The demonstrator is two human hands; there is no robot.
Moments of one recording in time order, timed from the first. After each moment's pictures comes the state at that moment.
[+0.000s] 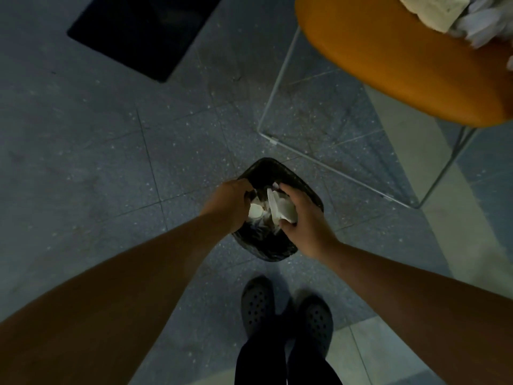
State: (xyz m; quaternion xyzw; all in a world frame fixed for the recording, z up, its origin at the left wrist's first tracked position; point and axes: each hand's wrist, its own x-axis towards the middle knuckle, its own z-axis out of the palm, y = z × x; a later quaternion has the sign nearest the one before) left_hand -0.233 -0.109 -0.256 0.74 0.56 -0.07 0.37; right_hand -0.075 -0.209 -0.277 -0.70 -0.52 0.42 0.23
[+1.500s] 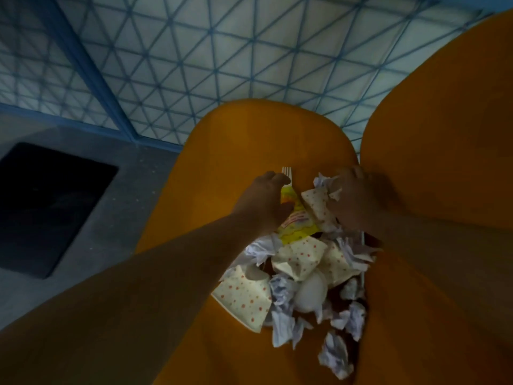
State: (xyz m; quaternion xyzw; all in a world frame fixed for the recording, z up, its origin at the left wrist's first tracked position) left_hand 0.259 0.196 -0.096 0.89 0.32 0.05 0.32; right_hand 0.429 0.097 -0.097 -0.89 -0.43 0.16 0.08
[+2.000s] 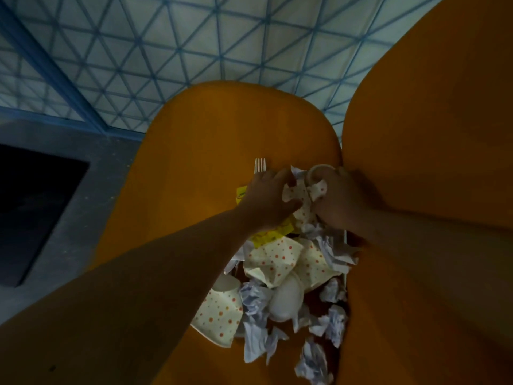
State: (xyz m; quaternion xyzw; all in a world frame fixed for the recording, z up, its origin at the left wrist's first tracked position) left_hand 0.326 0.185 -0.149 0.89 0.28 0.05 0.35; right_hand 0.456 0.083 -0.119 -0.88 -0.41 0.19 0.12
